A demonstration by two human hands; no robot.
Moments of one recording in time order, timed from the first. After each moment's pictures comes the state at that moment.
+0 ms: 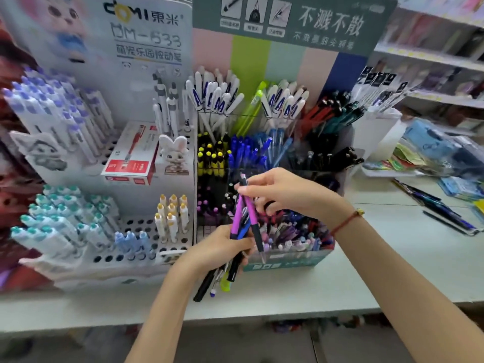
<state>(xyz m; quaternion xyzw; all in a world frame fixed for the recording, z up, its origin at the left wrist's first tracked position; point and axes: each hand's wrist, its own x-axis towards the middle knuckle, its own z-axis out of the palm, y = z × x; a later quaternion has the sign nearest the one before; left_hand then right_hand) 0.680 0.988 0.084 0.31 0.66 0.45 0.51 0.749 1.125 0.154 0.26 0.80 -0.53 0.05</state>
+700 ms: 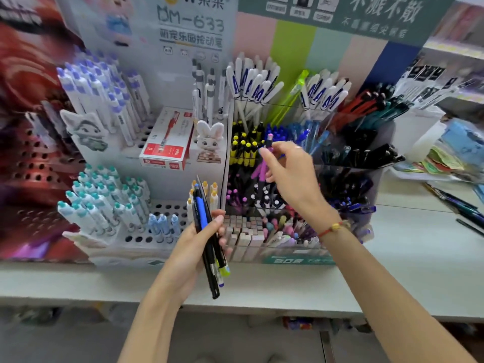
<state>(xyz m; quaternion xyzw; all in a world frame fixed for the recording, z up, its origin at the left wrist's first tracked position) 0.660 0.923 0.055 0.07 0.49 0.74 0.45 0.700 1.111 0.107 0.25 0.86 -0.31 -0.31</state>
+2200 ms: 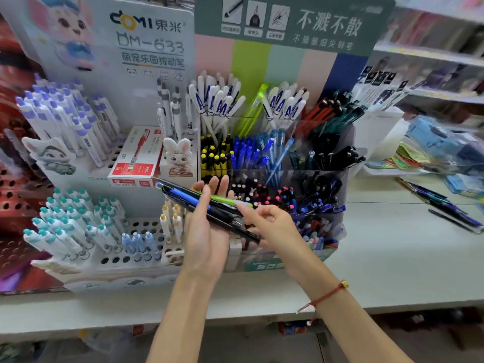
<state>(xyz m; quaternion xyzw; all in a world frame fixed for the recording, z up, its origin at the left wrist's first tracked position) 0.688 0.990 0.095 0.00 0.23 0.91 0.36 0.772 1.067 0.097 0.40 0.66 -0.62 -0.14</state>
